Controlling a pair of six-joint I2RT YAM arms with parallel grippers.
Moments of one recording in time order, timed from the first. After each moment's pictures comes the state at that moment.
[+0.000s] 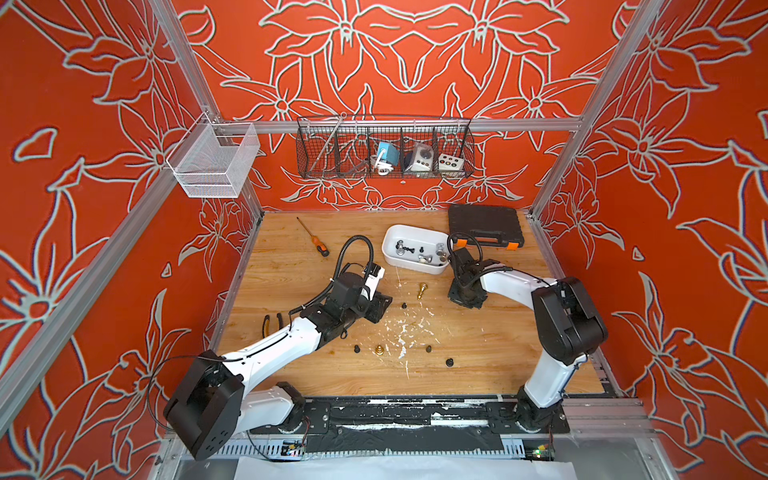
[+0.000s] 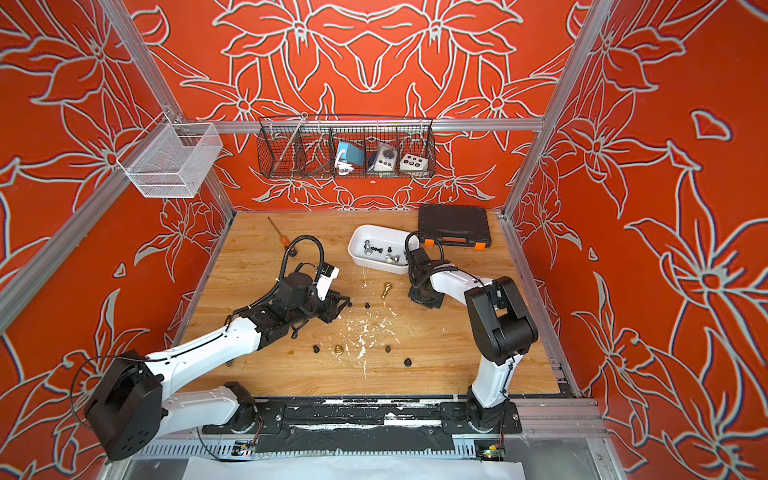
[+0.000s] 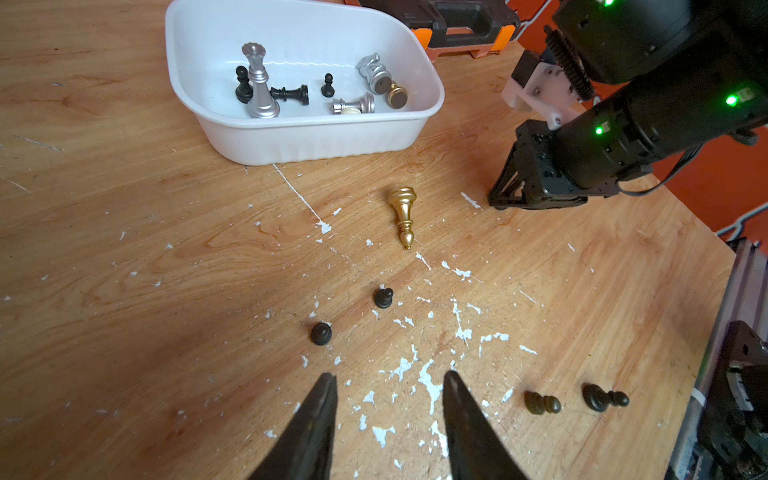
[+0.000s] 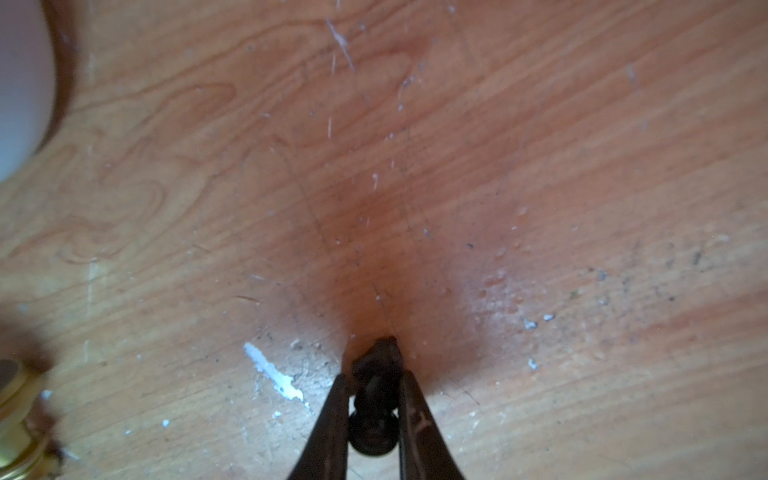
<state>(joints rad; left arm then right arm) -0.58 1.22 0.65 -0.02 0.16 -0.23 0.43 1.78 1.08 -0.66 0.13 0.77</state>
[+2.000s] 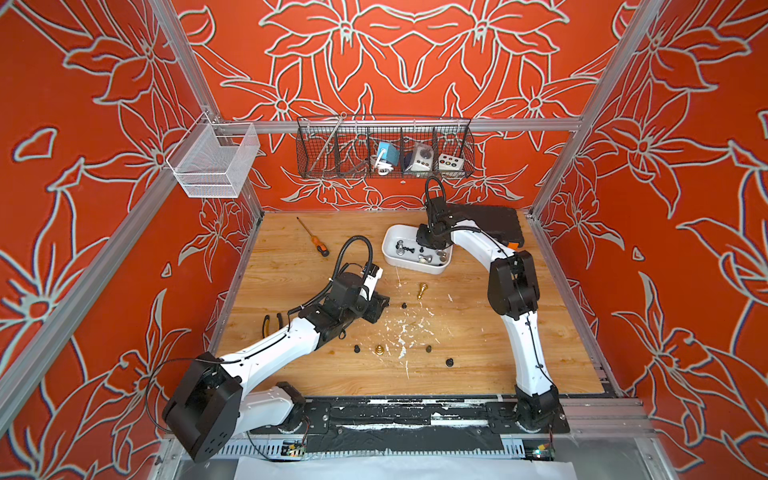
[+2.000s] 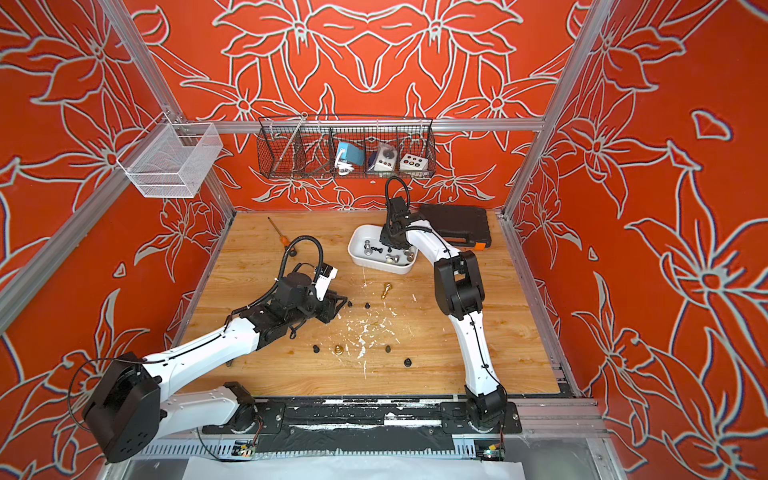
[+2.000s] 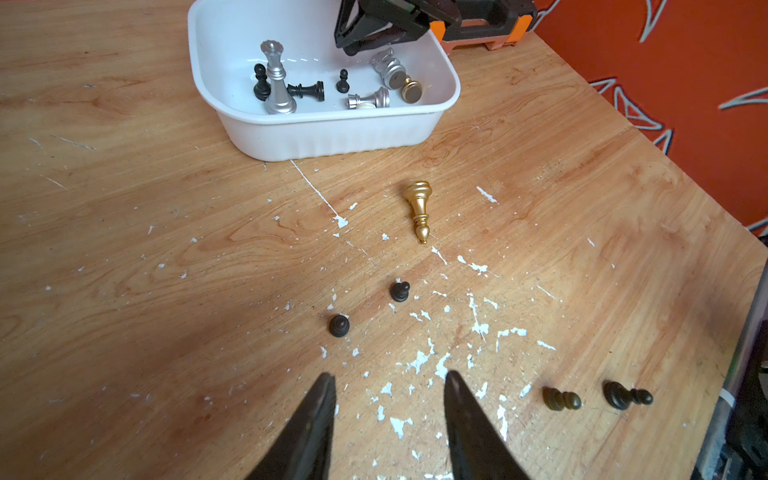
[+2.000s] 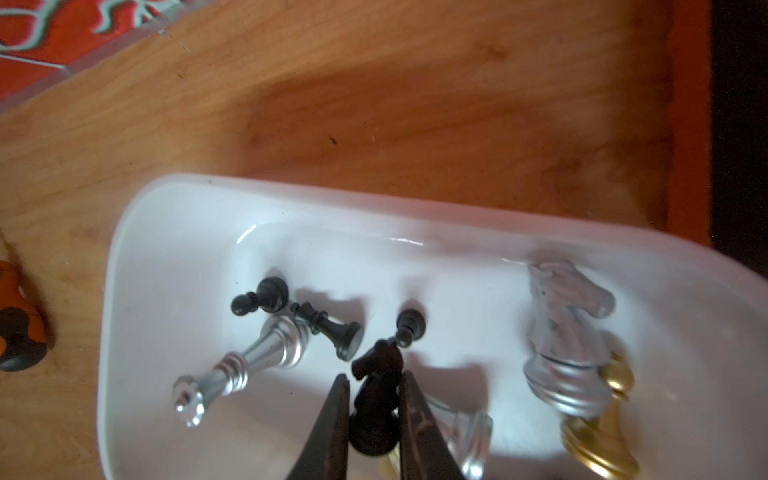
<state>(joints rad) -0.57 1.21 0.65 -0.05 0.14 -0.20 0.41 2.37 2.10 -0.73 -0.09 0.58</state>
